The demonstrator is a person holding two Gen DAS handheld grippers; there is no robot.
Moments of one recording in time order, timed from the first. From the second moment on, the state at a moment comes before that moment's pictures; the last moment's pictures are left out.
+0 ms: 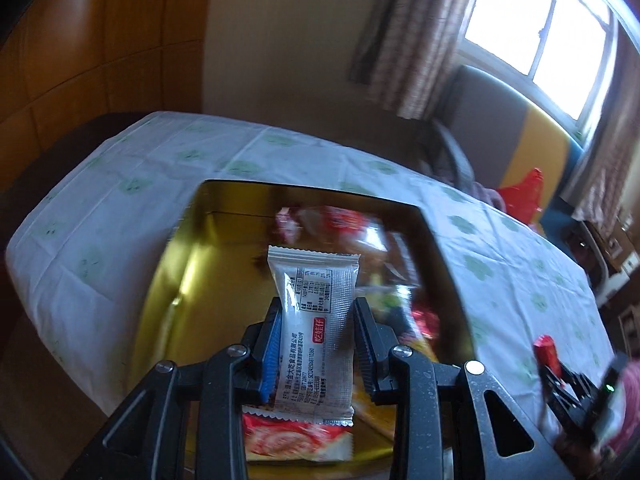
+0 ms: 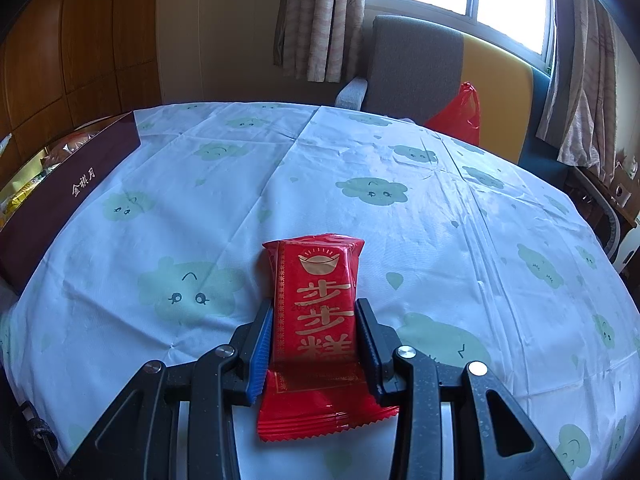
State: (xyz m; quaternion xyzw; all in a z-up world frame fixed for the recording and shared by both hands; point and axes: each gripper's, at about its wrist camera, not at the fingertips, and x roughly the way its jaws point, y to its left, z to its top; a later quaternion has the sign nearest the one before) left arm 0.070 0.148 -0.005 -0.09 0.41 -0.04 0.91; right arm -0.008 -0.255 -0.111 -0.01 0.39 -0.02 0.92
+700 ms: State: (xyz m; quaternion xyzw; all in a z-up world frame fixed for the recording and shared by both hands) left arm 0.121 0.156 -0.049 -0.07 0.45 0.02 0.89; right arm -0.009 -0.255 -0.110 0.00 0.39 -0.02 0.92
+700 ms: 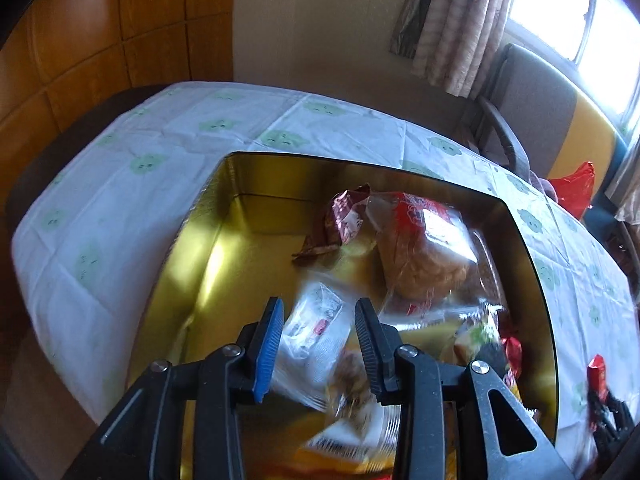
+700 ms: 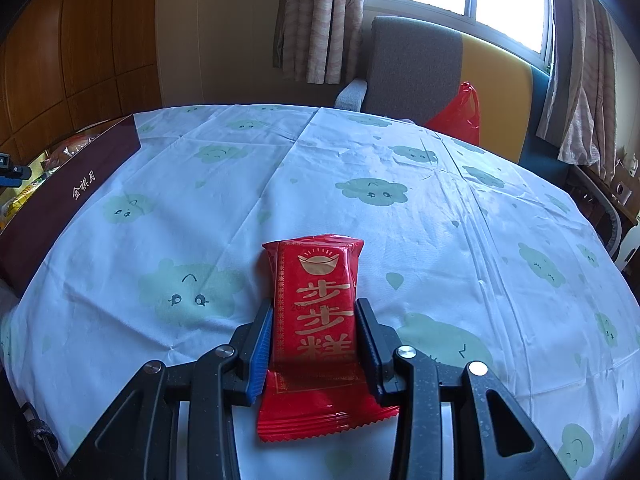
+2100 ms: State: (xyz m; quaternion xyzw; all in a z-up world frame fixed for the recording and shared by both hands) left arm 0.031 0.116 -0.031 -0.02 0.40 0.03 0.91; right arm -0.005 -0.248 -0.111 -0.01 0.40 -0.05 0.92
